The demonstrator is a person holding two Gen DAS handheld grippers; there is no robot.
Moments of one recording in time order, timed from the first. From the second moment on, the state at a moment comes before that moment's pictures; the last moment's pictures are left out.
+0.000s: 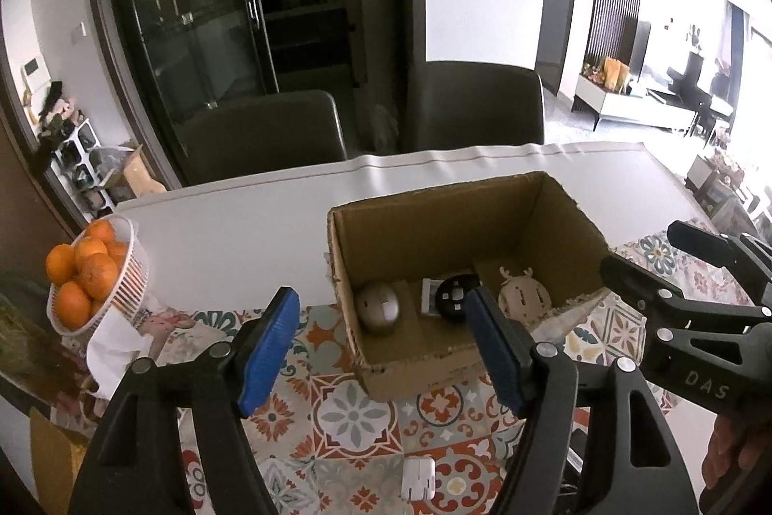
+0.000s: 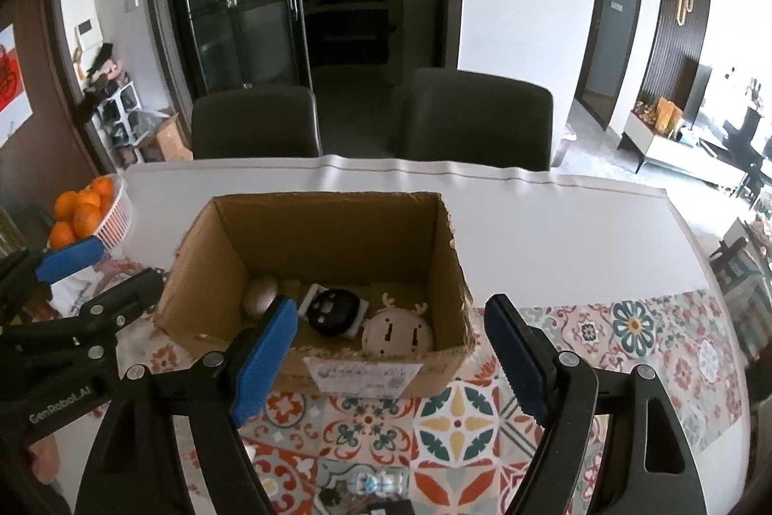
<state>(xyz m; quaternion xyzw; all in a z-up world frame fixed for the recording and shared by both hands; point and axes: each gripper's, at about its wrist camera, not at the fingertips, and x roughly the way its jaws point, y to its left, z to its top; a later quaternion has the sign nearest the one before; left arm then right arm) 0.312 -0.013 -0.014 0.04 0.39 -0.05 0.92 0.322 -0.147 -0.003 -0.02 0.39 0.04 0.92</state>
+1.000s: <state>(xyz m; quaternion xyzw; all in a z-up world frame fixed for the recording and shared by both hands) 0.234 -0.007 -0.074 0.04 0.45 -0.05 0.89 0.239 -0.142 -0.046 -0.01 0.42 0.03 0.91</state>
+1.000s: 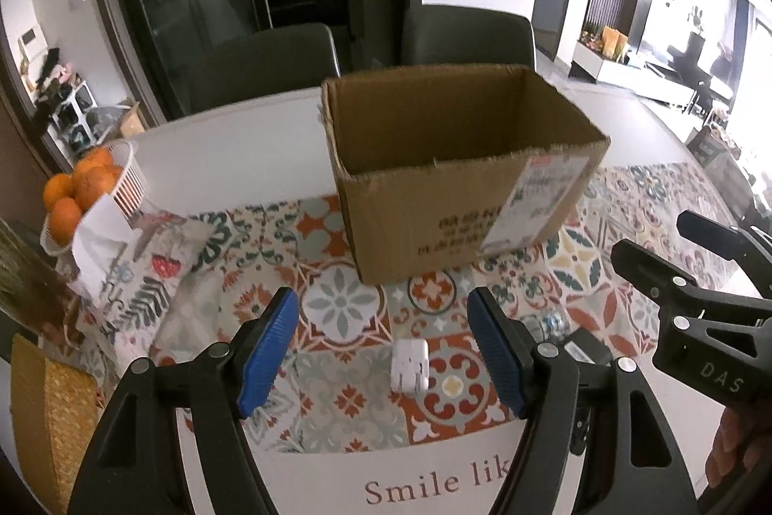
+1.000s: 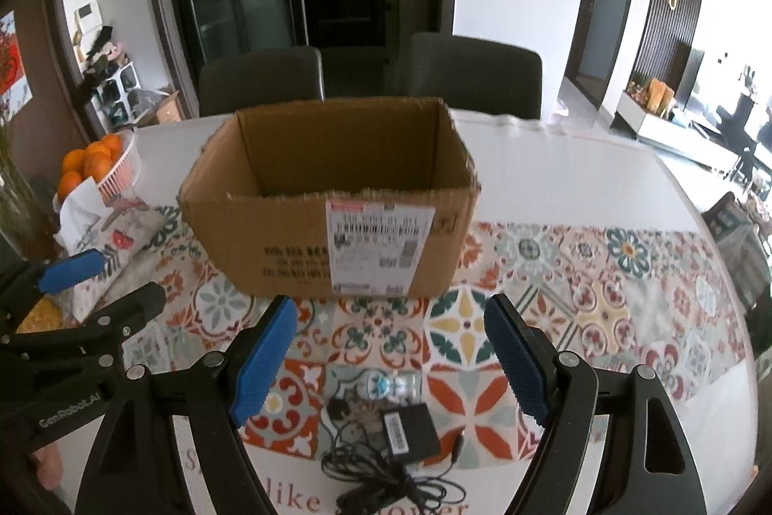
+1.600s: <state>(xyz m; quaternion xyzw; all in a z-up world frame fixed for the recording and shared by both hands) 0.237 -0.010 -0.141 0.02 0.54 -0.07 0.84 0.232 -0.142 -0.104 -0.01 0.49 0.03 0.87</state>
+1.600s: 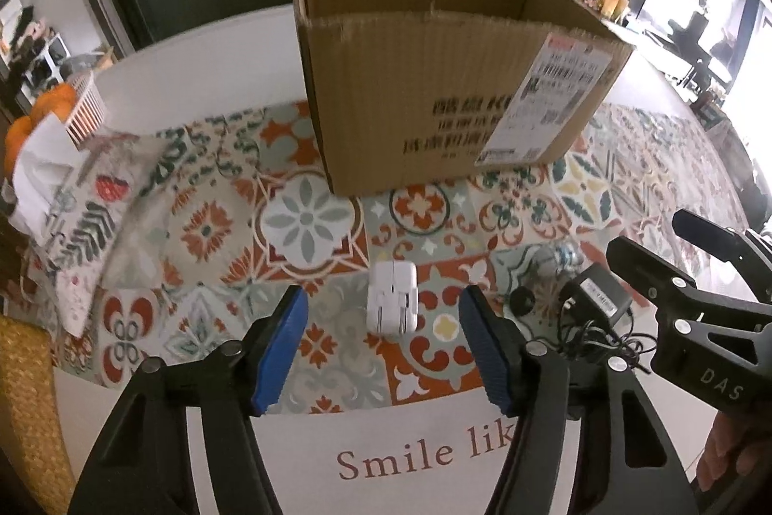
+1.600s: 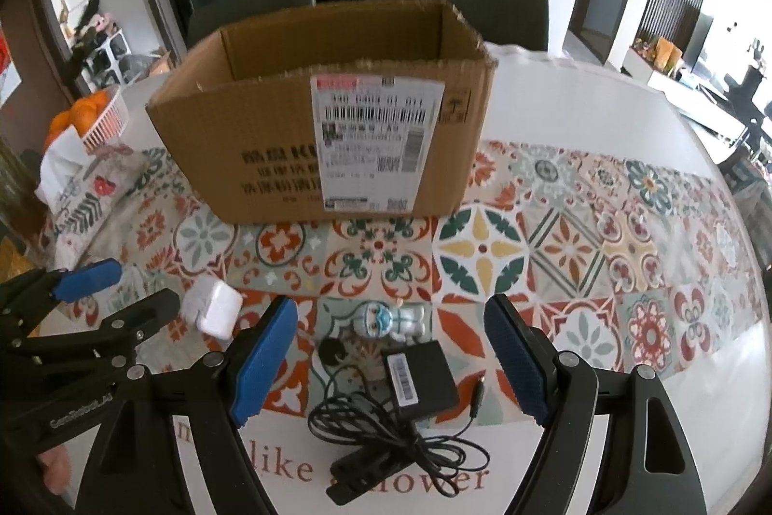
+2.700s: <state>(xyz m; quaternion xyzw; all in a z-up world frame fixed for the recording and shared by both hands) 0.272 -0.012 -0.220 0.00 0.60 -0.08 0.80 0.265 -0.142 -0.167 -0.01 0.56 0.02 0.83</state>
